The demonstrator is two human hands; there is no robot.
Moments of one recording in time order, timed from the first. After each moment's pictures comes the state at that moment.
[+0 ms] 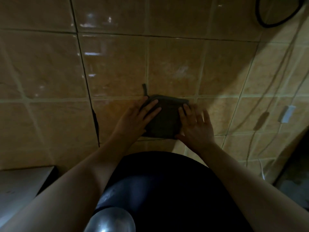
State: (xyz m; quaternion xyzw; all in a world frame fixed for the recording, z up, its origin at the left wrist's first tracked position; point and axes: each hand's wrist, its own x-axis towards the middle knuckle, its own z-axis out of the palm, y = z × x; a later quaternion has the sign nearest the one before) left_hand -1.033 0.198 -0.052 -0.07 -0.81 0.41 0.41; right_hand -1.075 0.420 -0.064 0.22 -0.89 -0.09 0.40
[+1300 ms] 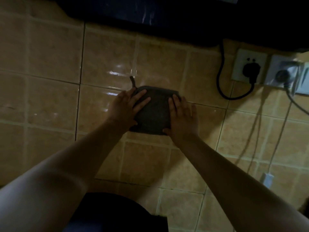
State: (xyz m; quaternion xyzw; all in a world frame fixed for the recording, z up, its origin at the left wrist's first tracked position) left_hand -1.032 0.259 0.106 0.12 -0.88 0.32 0.33; right_hand -1.100 0.439 0.099 0.26 -0.87 -0.05 0.41
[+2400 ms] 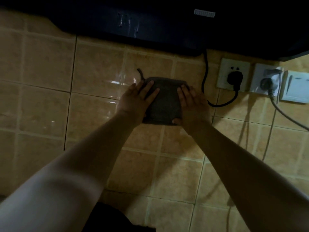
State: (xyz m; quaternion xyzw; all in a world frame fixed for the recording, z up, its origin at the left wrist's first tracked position) left_hand -1.048 0.319 0.155 0.12 -0.88 0.29 0.36; right_hand -1.126 0.491 0.162 0.24 -0.86 -0.10 0.44
